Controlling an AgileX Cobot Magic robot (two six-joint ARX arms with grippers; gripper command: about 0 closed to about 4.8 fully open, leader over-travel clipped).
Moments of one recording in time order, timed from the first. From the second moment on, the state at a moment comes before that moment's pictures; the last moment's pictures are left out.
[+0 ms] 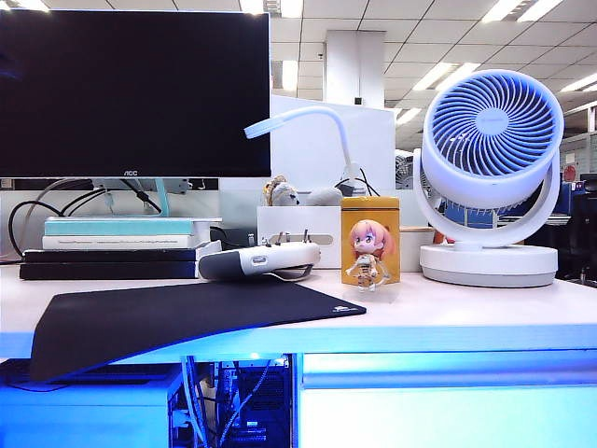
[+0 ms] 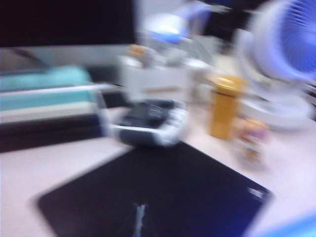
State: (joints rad) left arm -0.26 0.51 0.29 0.20 0.09 -0.01; right arm 0.42 0.01 0.16 -0.33 0.36 0.00
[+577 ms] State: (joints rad) left arm 0.00 0.01 0.01 -0.07 0.10 -0.02; right arm 0.42 0.01 0.16 -0.33 0.36 0.00
